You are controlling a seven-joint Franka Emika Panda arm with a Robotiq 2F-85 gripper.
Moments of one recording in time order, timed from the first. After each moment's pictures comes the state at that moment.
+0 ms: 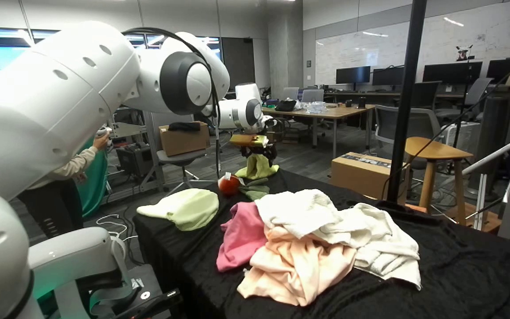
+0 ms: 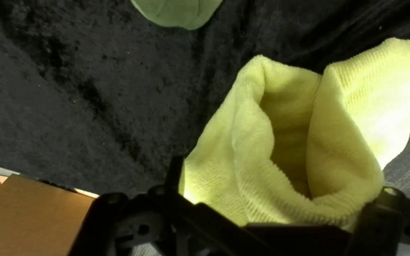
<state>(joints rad) 0.50 0.94 0.15 -1.13 -0.21 2.30 0.15</state>
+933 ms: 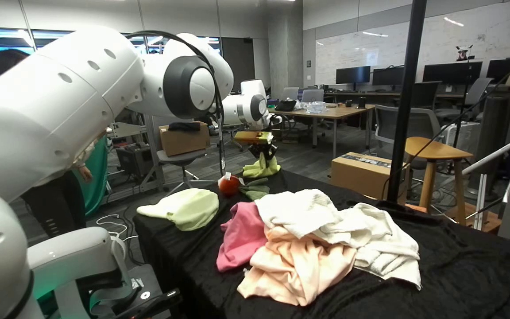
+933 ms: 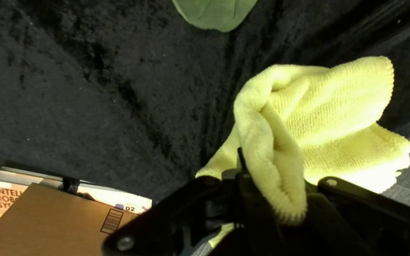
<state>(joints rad) 0.49 0.97 0.14 -1.05 -0.21 2.19 0.15</state>
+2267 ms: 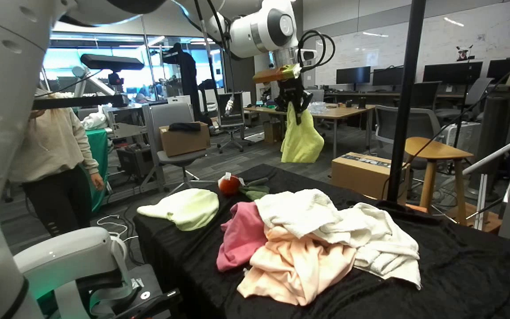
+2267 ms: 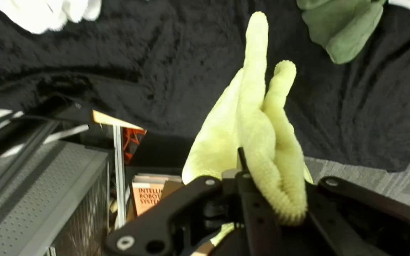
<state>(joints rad) 0.26 0.44 0.13 -1.40 -0.18 2.00 0.14</state>
